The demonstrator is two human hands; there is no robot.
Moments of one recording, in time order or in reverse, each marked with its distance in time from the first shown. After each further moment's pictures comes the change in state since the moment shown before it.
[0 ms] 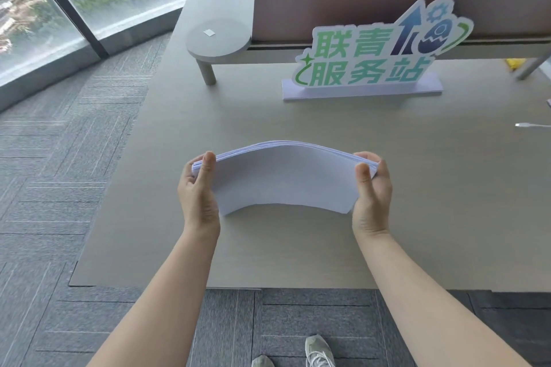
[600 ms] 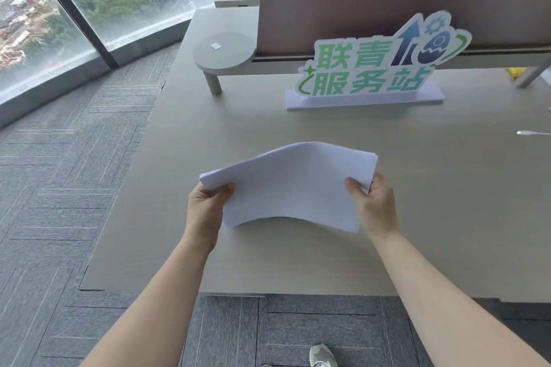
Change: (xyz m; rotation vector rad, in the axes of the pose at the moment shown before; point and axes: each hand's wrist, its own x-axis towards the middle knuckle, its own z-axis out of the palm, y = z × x) left_hand 0.001 -0.008 -0.019 0.111 -0.227 -0.059; right_hand 0.013 0.001 -0.016 -0.178 -0.162 0.120
